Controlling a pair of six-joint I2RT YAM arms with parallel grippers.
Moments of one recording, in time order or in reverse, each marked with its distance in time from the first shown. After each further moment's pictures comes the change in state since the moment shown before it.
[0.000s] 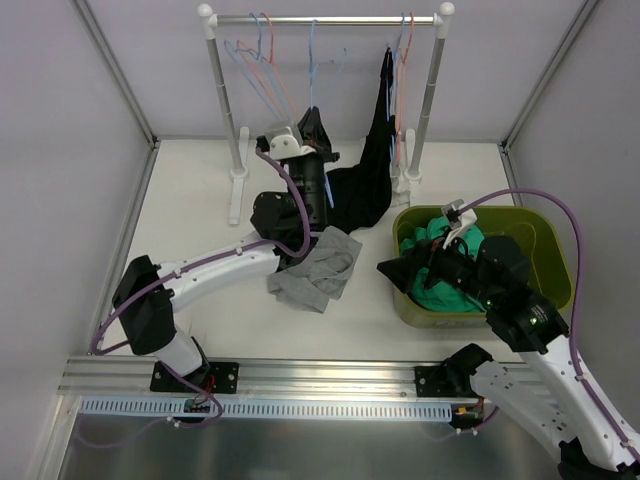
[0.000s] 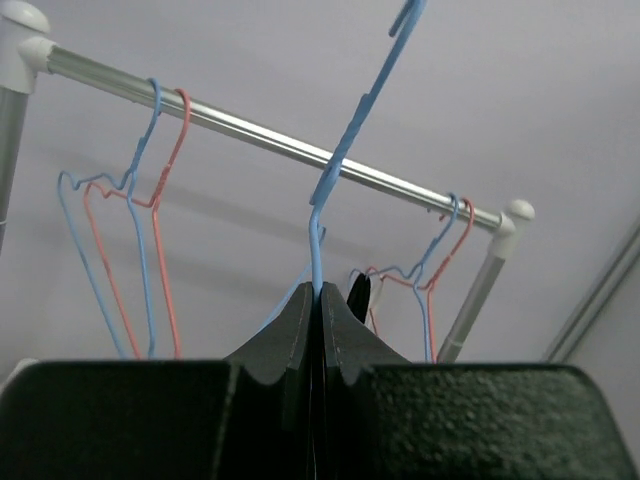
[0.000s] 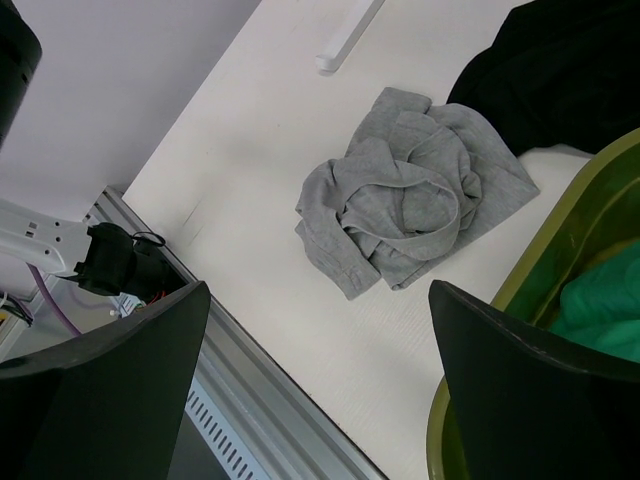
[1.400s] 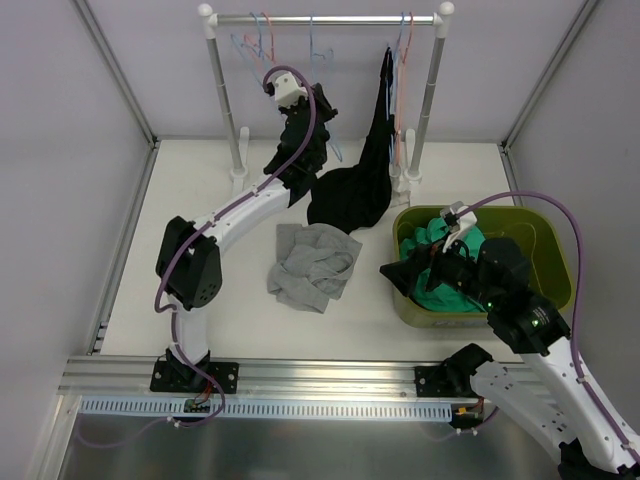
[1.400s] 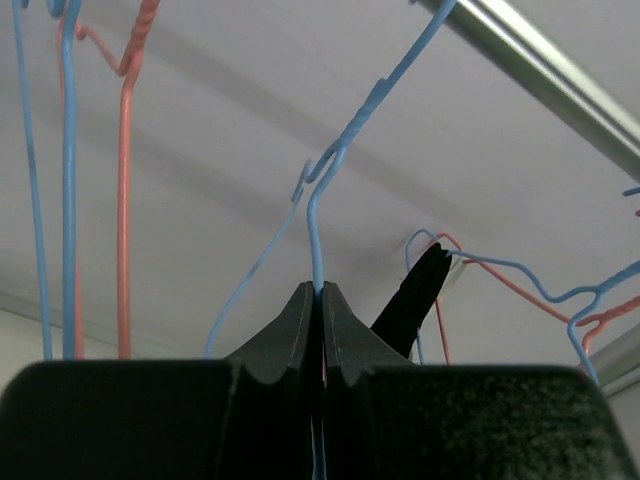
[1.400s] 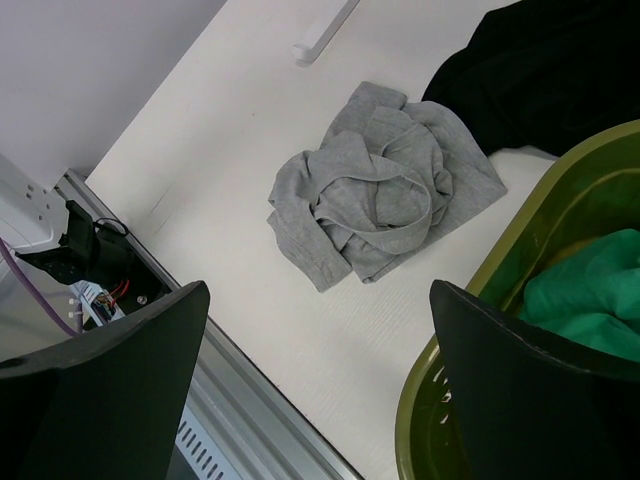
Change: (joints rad) left arm 0.321 0.390 0.512 -0.657 0.105 -0.661; right arm -0.001 -0.012 0.000 -0.035 0.022 -0.087
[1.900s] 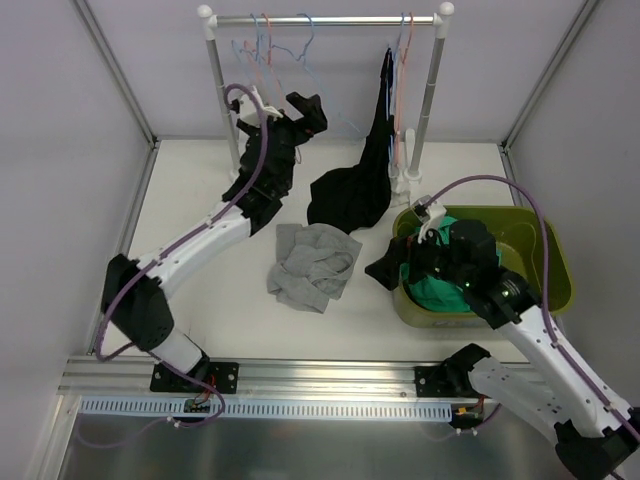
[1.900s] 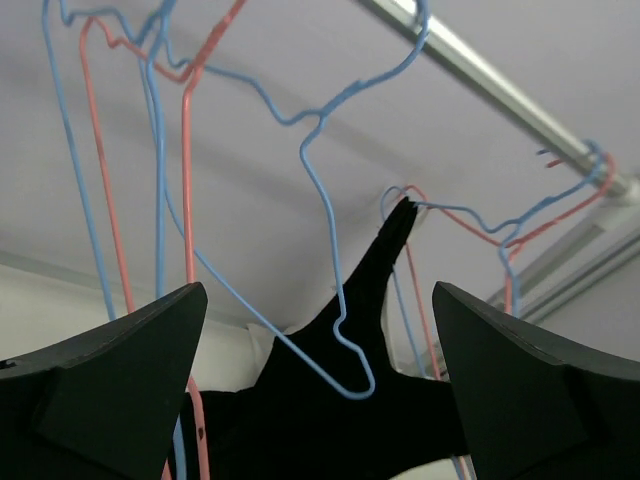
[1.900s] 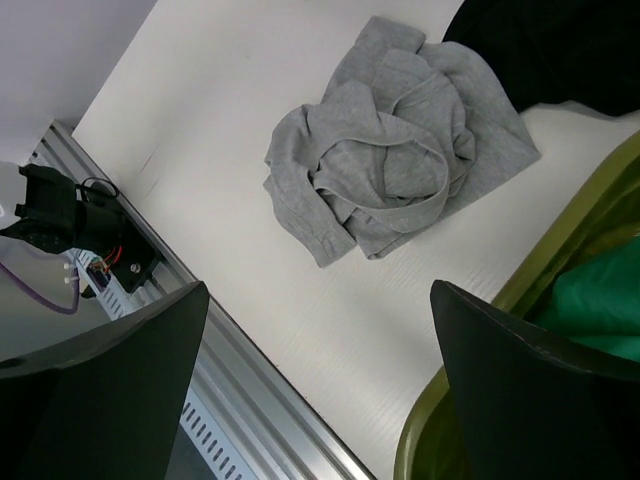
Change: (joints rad) left arm 0.000 -0.325 -0.355 -0.047 0.095 -0.071; right arm 0.000 0.155 -0.010 0.031 -0.066 -0.017
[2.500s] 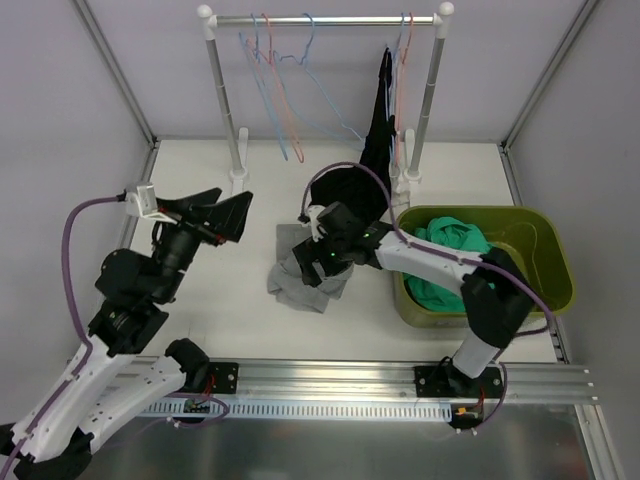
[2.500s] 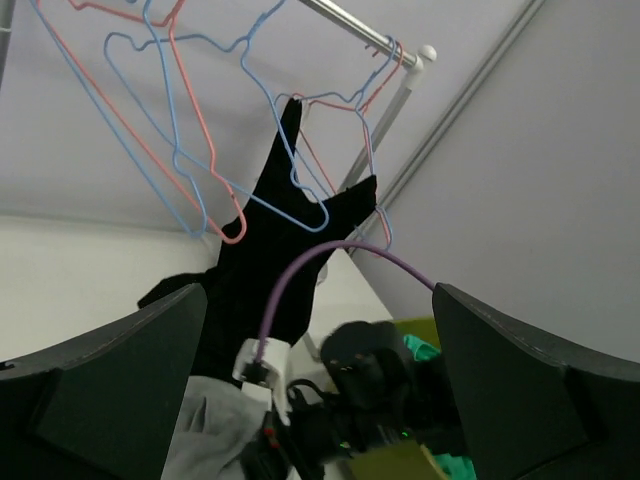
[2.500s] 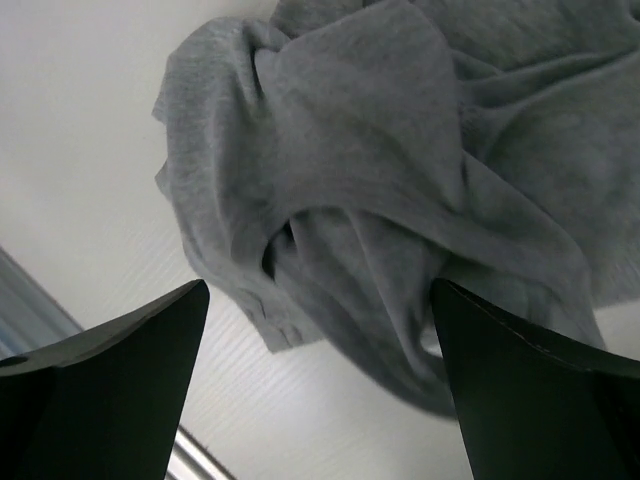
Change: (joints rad) left arm 0.006 -1.022 -0.533 -0.421 0.385 -0.036; right arm 0.272 0.889 0.299 0.107 0.148 -0.110
